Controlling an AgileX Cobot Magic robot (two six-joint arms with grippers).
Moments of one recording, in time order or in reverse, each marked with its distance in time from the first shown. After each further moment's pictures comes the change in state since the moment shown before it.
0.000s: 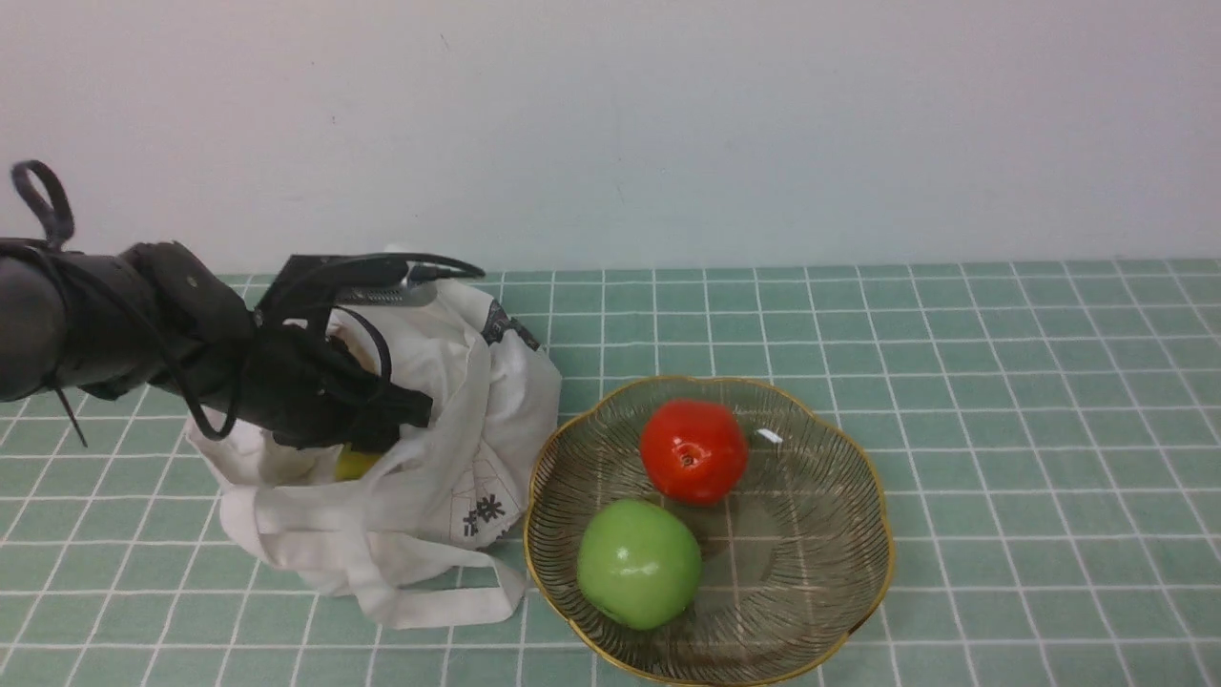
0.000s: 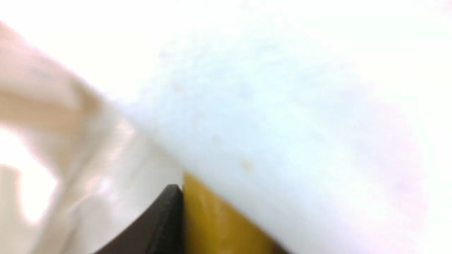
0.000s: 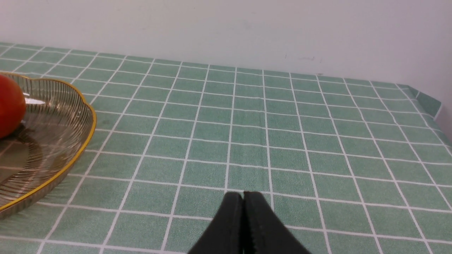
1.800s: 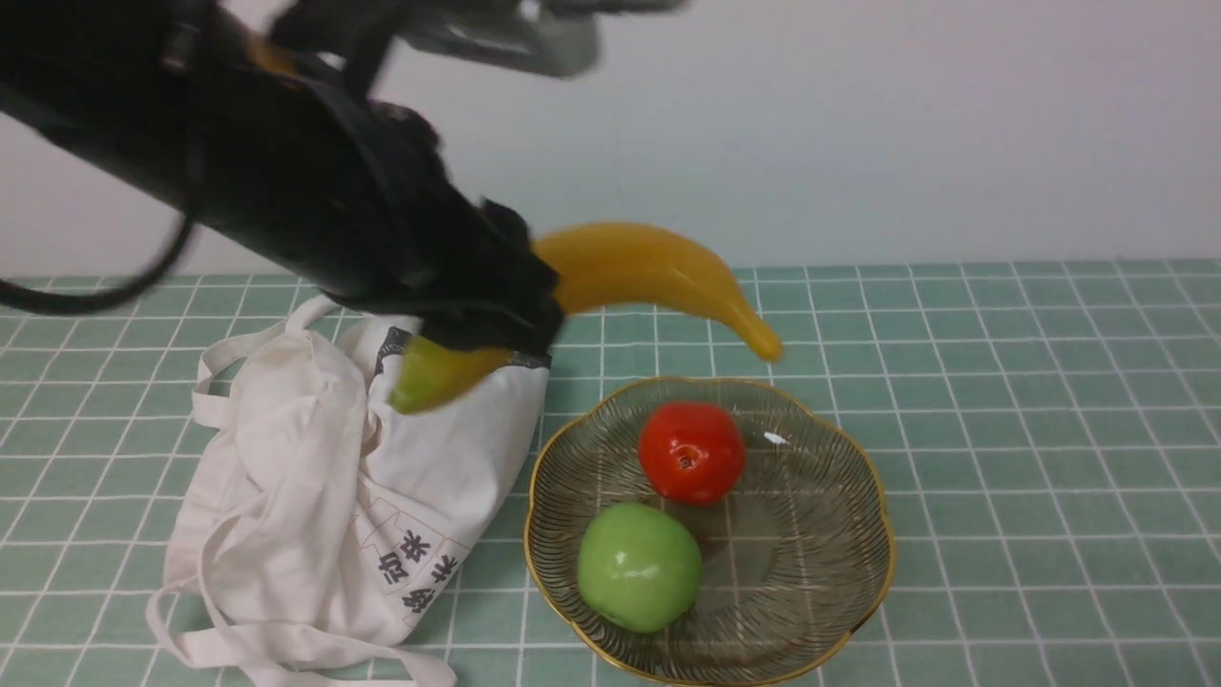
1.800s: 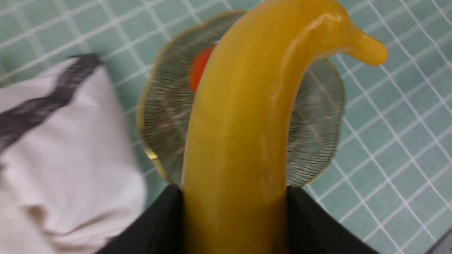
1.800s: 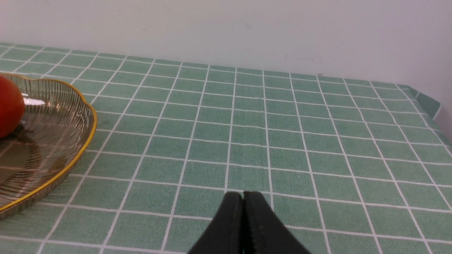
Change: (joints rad) right arm 0.000 0.000 0.000 0.000 0.000 0.000; left arm -0.419 -0.357 -0.366 0.335 0.617 -0.436
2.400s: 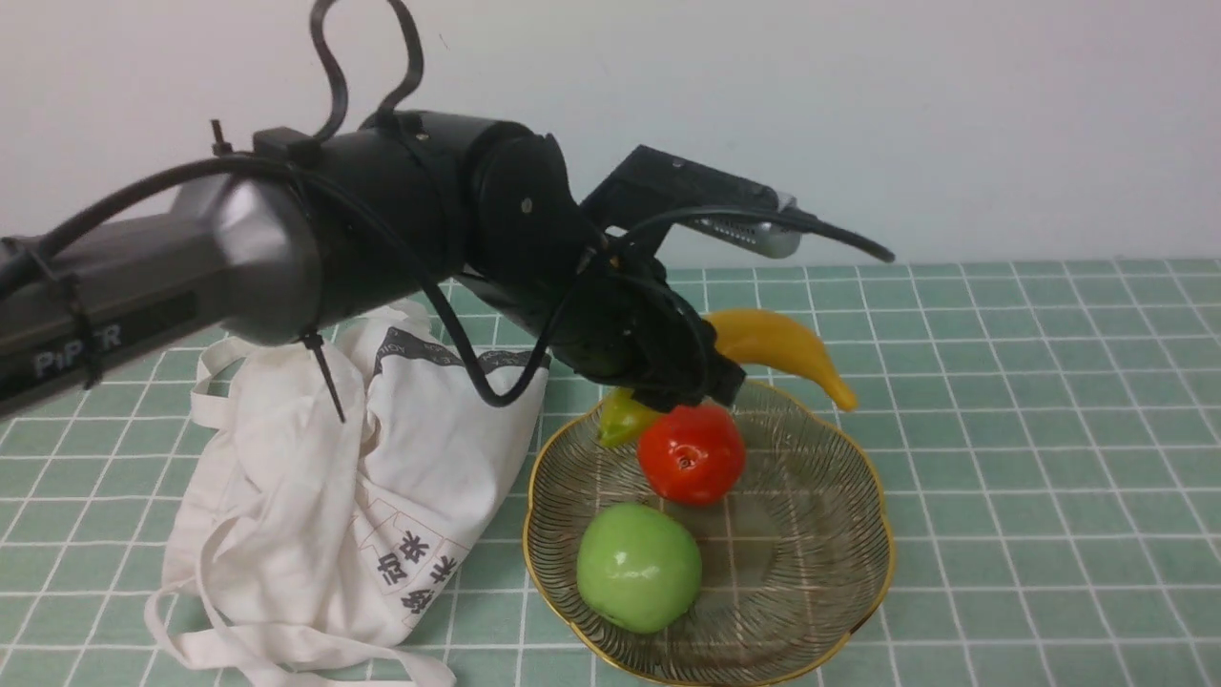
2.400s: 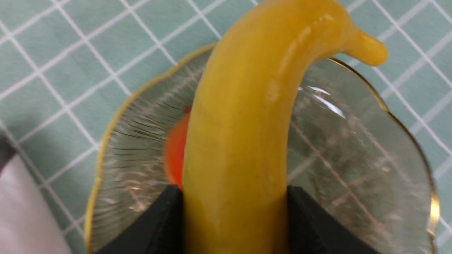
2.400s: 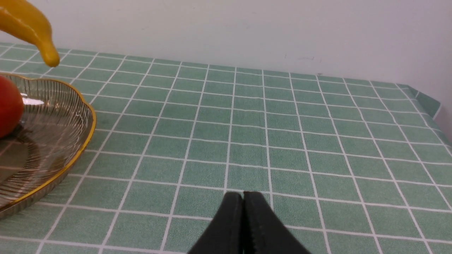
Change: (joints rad) right arm 0.000 0.000 0.000 0.000 0.000 0.000; left arm -0.085 0.381 0.002 0.078 -0.435 -0.023
